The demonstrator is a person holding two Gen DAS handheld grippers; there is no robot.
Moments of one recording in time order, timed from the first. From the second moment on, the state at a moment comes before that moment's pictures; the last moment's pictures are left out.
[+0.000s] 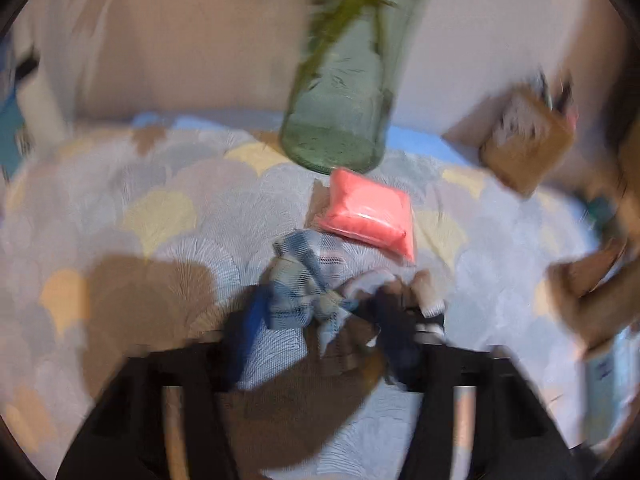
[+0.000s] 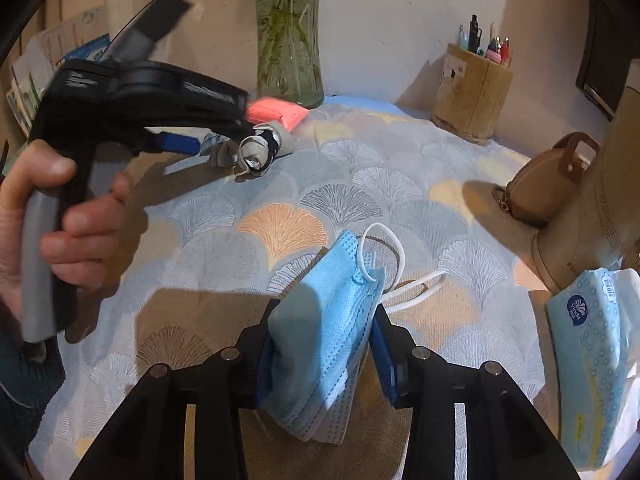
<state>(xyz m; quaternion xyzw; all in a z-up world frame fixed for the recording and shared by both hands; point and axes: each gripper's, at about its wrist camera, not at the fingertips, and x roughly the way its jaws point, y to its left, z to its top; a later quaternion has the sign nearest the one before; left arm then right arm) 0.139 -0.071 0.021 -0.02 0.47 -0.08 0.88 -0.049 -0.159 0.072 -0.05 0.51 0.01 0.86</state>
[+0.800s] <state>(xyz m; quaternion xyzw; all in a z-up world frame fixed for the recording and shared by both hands) -0.008 0.013 0.031 -0.05 0.41 -0.06 0.91 -0.055 -0.189 0.076 0.06 0.52 0.04 0.85</state>
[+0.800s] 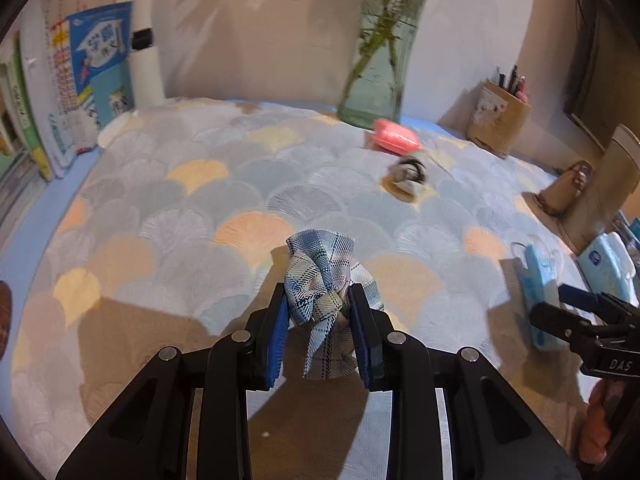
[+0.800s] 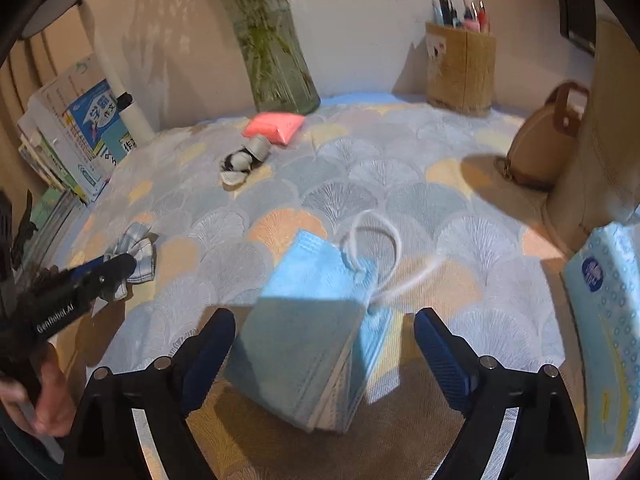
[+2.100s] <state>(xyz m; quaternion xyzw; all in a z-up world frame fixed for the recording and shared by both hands) -0.029 -0.005 0.055 -0.03 0.37 -0.10 0.92 -0.097 -0.203 0.132 0.13 0.47 0.03 0.87</state>
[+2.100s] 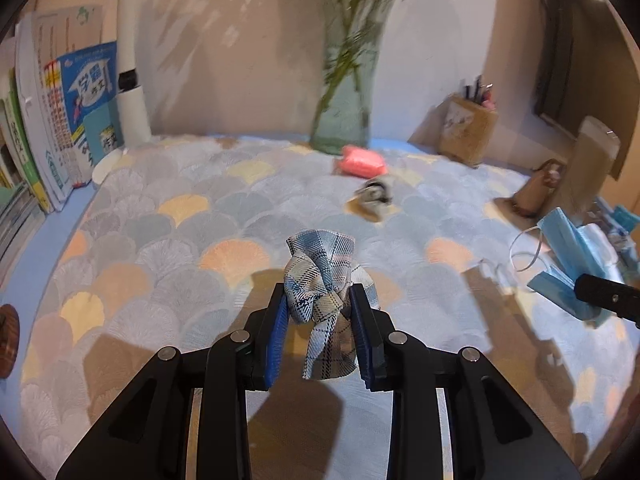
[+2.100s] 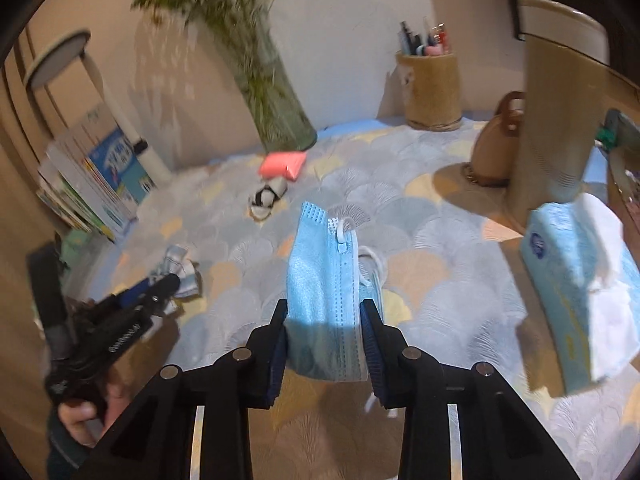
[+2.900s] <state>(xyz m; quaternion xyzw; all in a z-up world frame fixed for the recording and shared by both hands) -0.099 -0.271 0.199 0.08 0.25 -0.37 0.89 -0.207 -0.387 0.262 0.17 0.32 -0.11 0.93</state>
